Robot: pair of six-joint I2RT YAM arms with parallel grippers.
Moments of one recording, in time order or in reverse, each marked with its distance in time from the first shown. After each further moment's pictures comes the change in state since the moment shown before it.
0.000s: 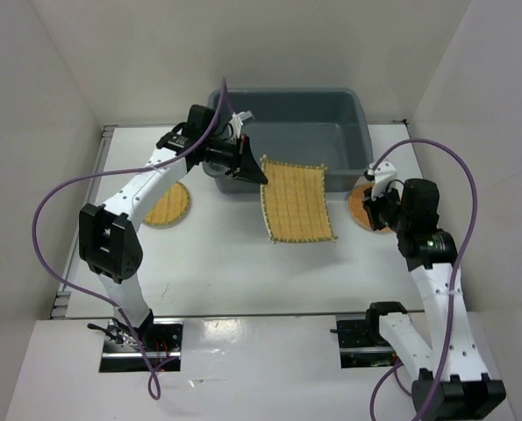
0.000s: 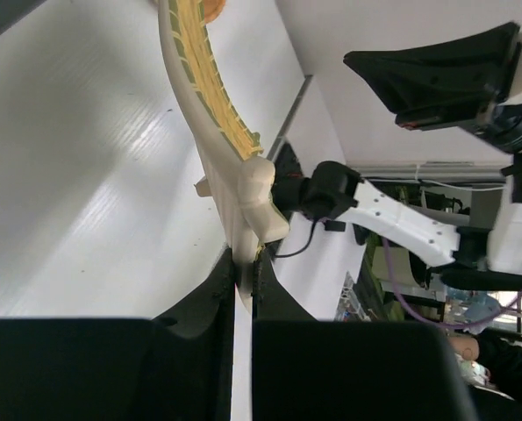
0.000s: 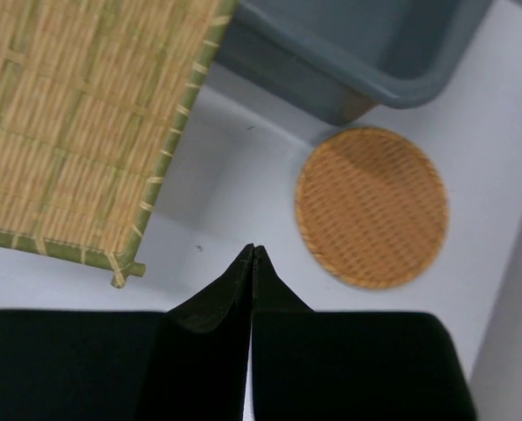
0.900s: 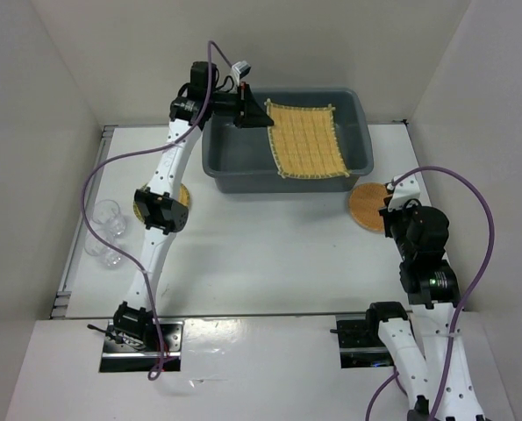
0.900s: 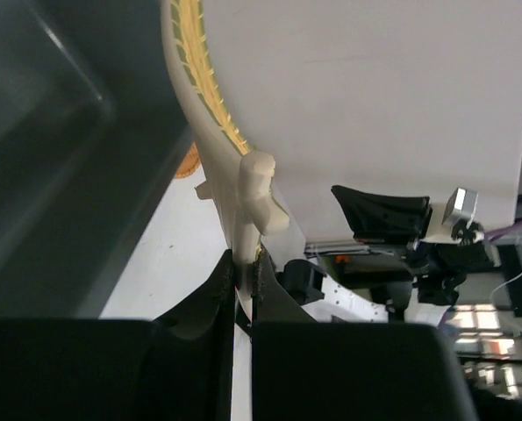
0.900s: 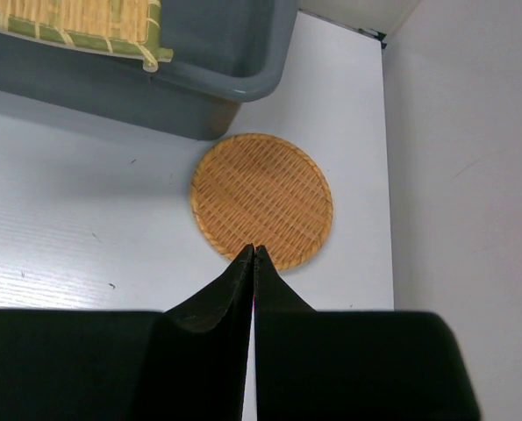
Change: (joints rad) left arm 0.103 0.826 1.390 -0.198 0.153 -0.266; right arm 0.005 -0.279 -0.147 0.139 0.345 0.063
